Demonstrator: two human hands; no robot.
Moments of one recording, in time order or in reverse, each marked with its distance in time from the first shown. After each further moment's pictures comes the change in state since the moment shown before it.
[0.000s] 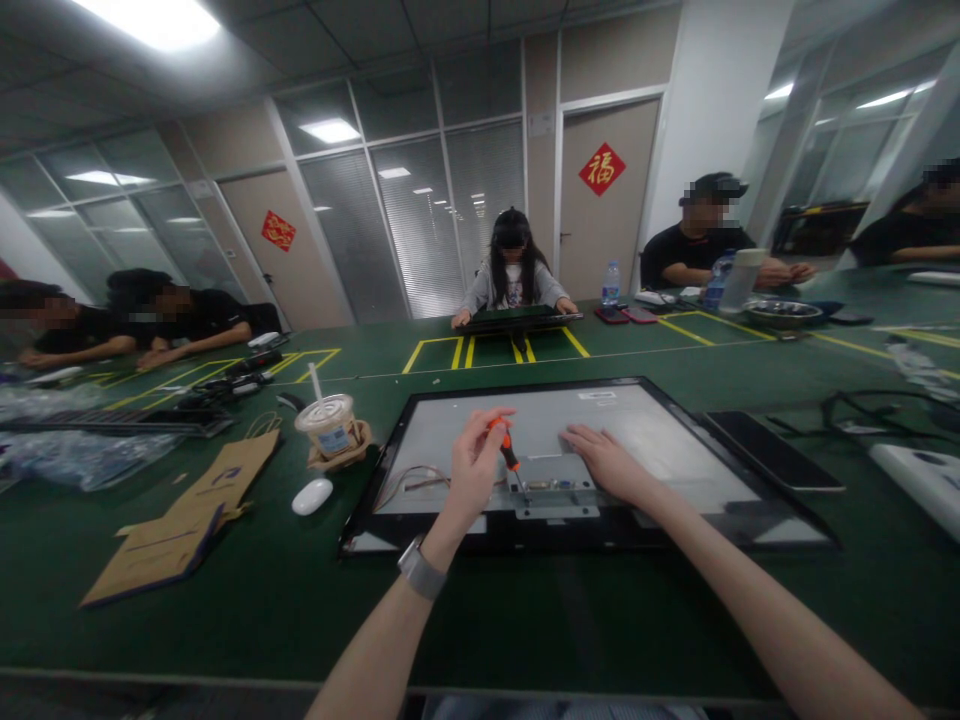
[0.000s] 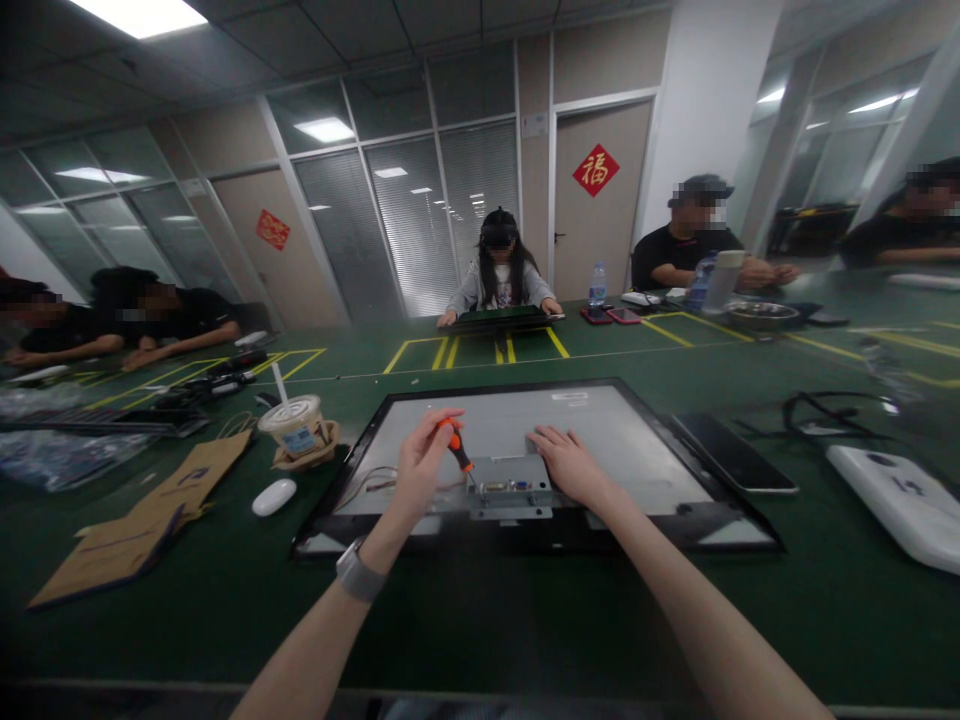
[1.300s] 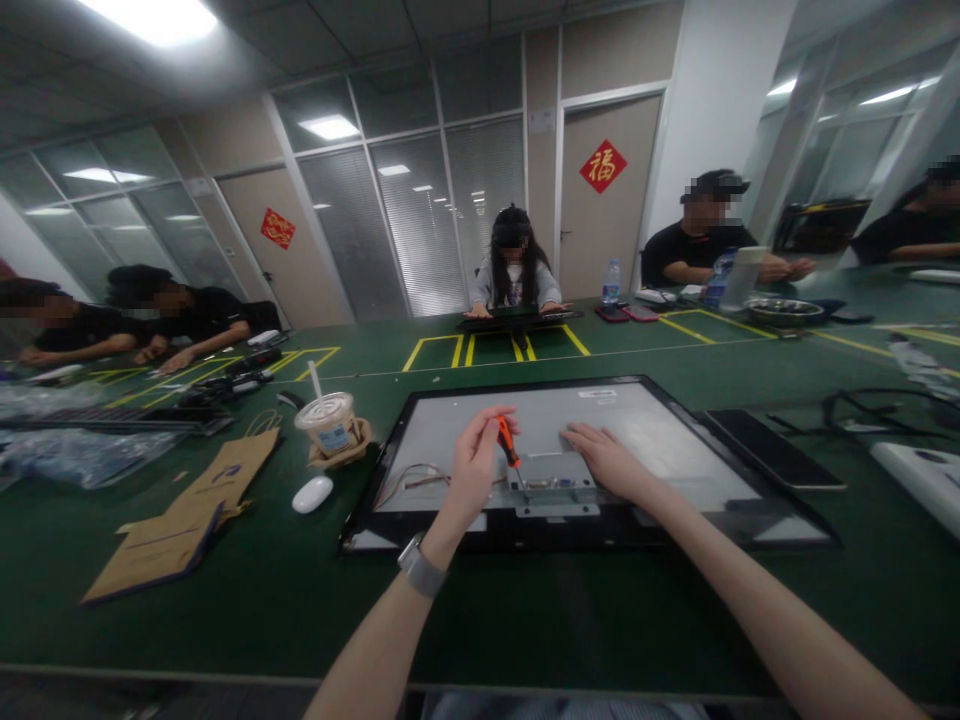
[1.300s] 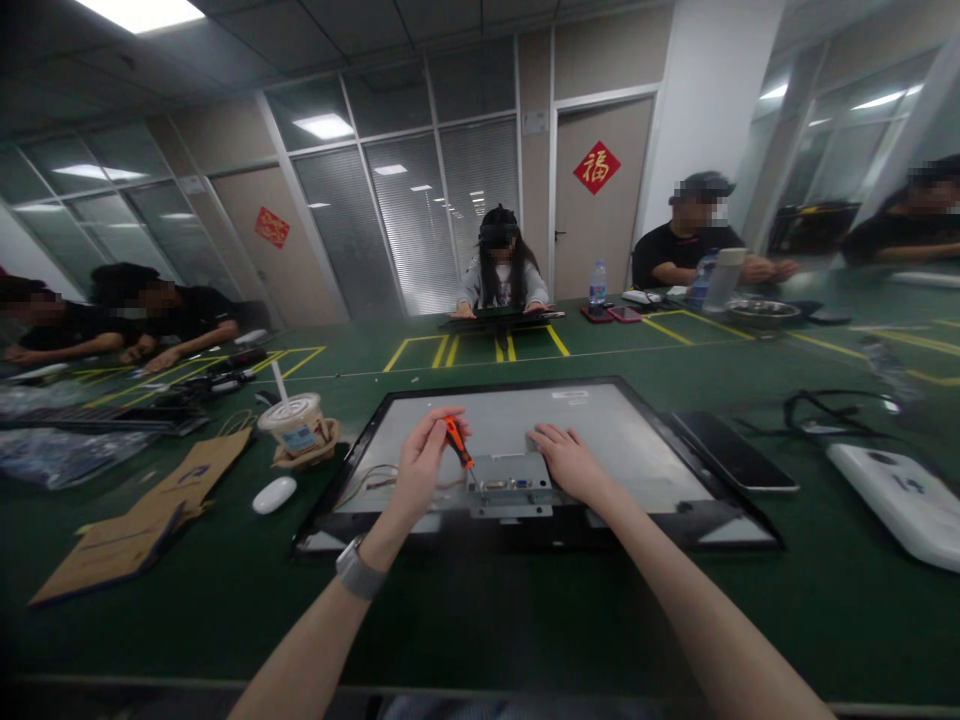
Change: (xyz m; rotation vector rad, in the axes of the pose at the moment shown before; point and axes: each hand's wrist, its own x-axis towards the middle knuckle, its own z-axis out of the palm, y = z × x) left_hand 0.000 -0.007 0.000 -0.129 -0.034 -0.077; right_hand 0.001 0.003 0.004 0.002 0.033 -0.004
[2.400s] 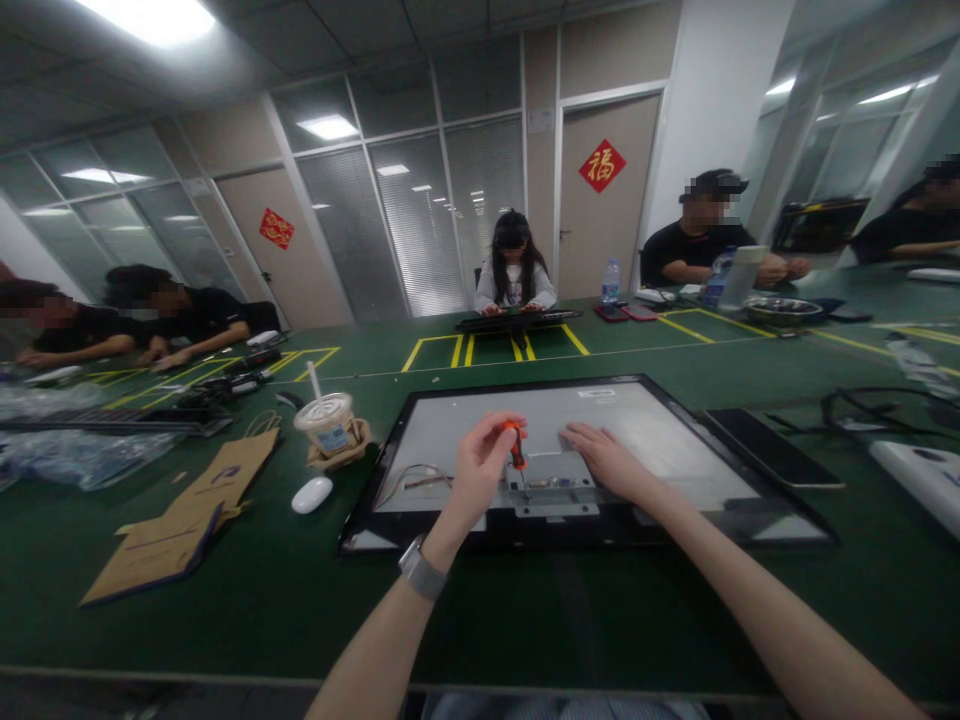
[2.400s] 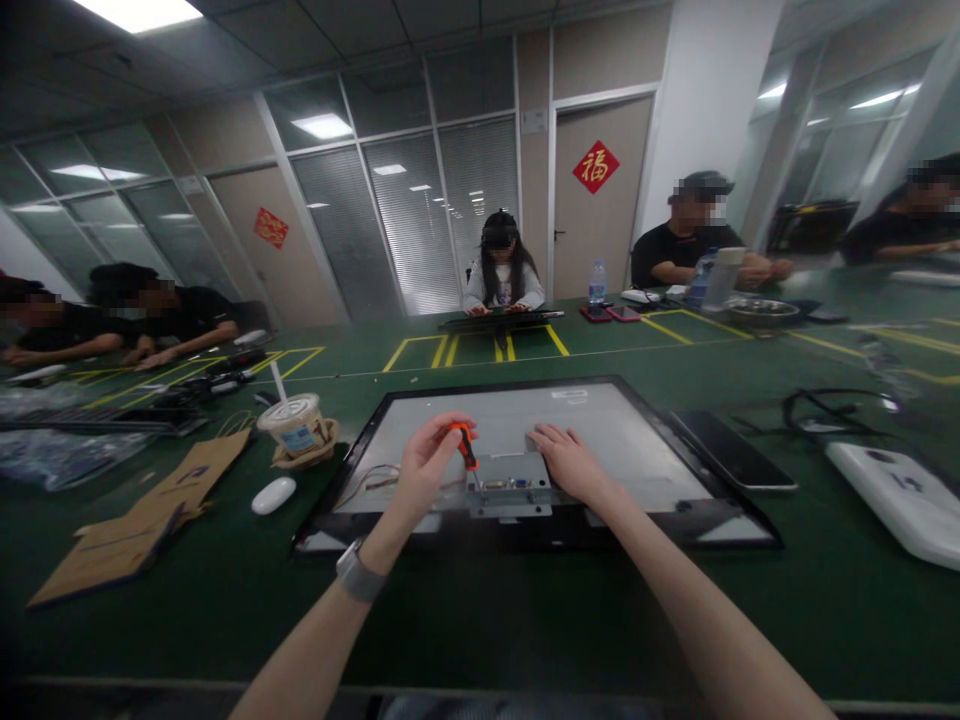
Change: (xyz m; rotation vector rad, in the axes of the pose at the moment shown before) left_hand -0.003 0.002 0.002 0.016 -0.102 0.060; right_hand -0.001 -0.003 -0.003 -0.020 -0.039 0.005
